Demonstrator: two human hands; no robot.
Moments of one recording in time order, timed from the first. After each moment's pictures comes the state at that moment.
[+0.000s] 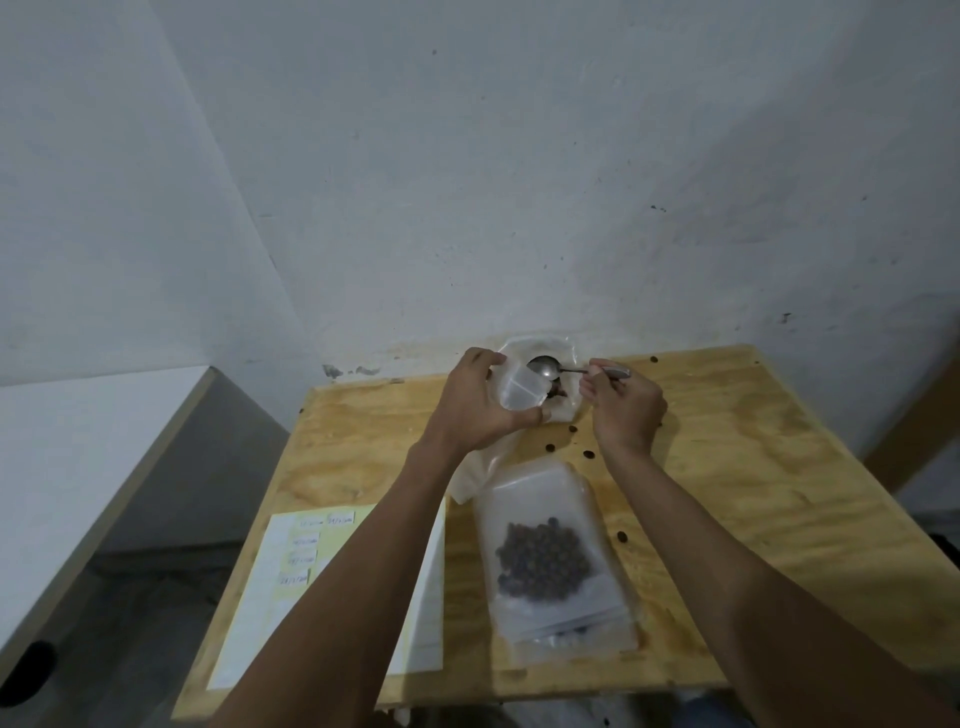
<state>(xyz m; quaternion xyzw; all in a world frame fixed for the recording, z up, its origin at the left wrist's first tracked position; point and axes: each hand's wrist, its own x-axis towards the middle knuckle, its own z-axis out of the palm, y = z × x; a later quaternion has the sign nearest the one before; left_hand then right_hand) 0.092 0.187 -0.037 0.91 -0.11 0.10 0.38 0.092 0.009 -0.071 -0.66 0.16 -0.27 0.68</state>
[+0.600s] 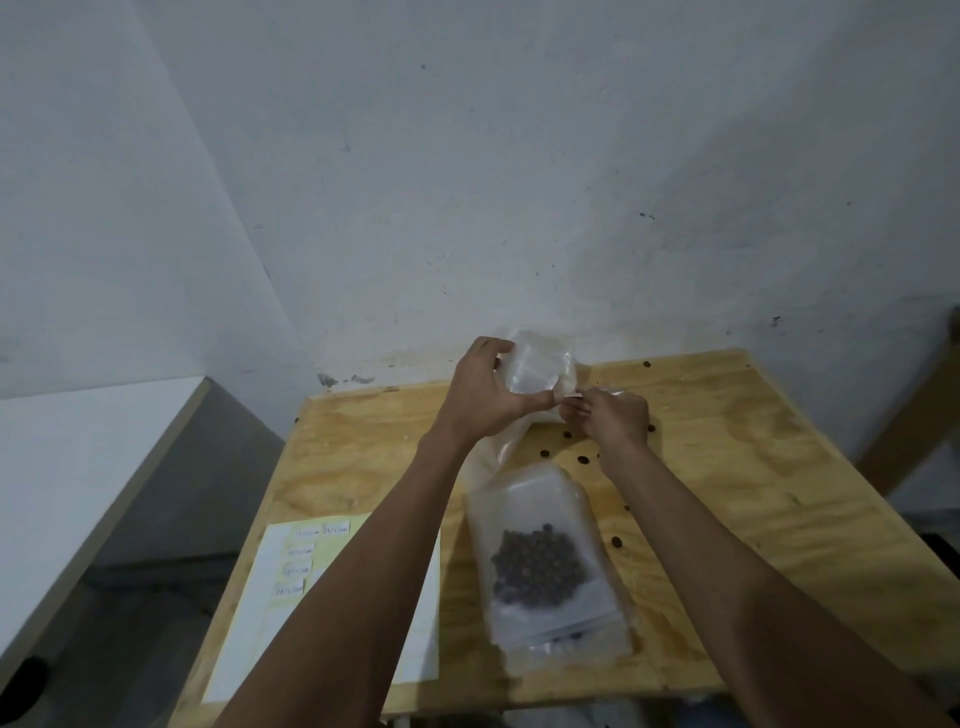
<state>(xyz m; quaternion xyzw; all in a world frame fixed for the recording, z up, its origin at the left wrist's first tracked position) 0.104 0.169 -0.021 0.90 -0.12 0.11 0.41 0.093 0.003 -0.063 -0.57 0.26 -0.09 0.77</state>
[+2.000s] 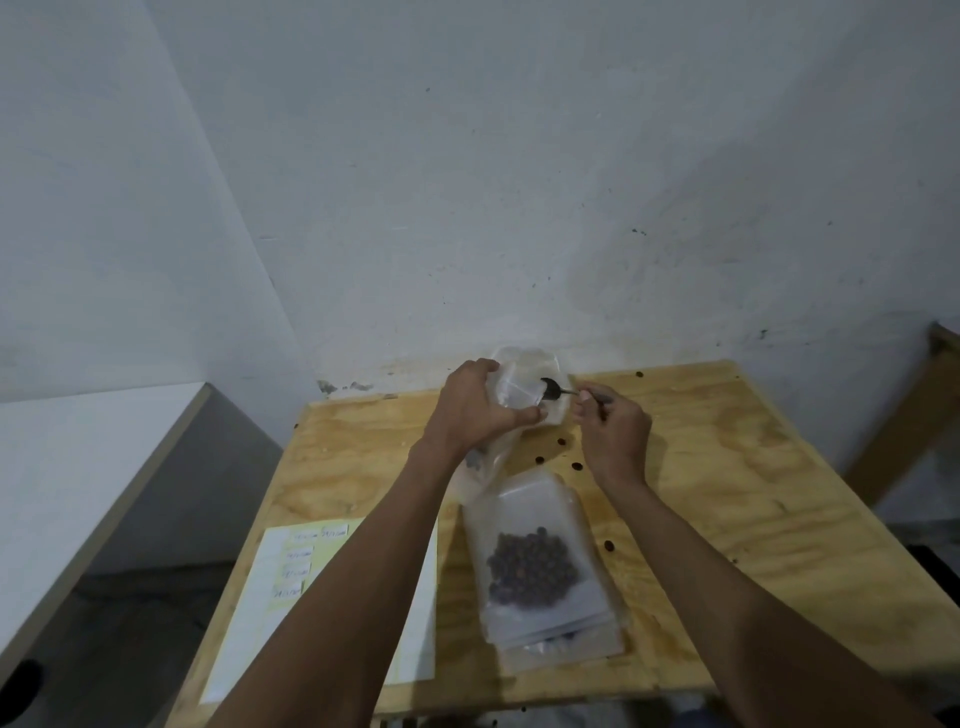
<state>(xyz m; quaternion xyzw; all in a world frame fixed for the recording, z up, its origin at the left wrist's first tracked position) 0.101 0.179 -0.023 0.93 -0.09 0.07 0.36 0.072 0.003 -0.069 -0.78 0.10 -0.26 0.57</state>
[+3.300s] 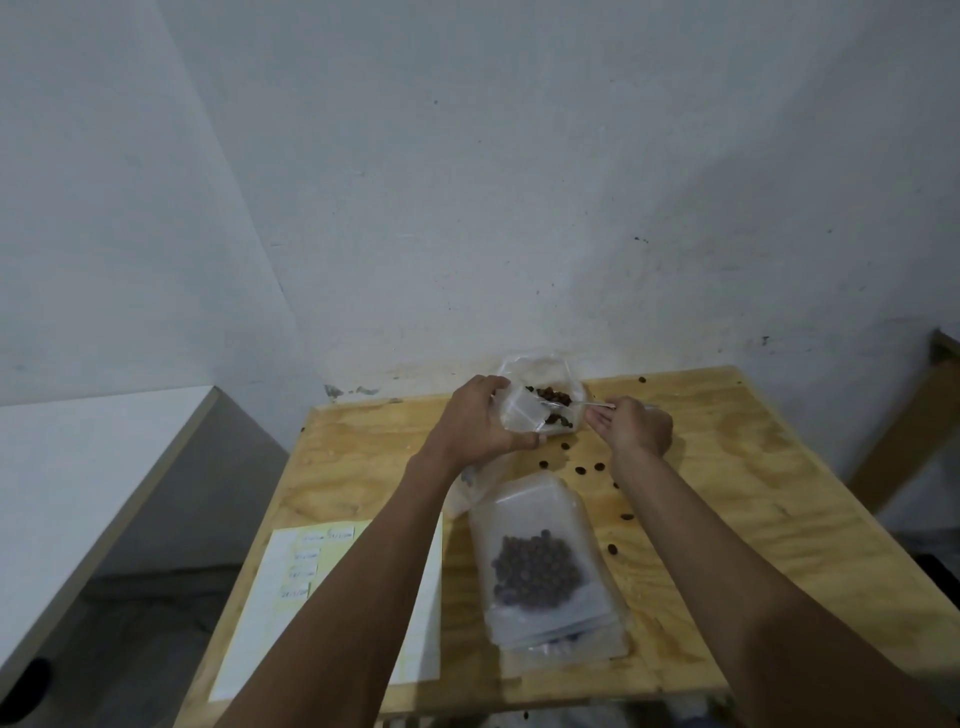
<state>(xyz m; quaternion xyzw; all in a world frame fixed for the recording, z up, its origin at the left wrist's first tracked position) 0.093 0.188 -0.031 0.93 -0.12 0.04 0.35 0.084 -0.008 -0.044 -0.50 0.35 -0.14 0.78</state>
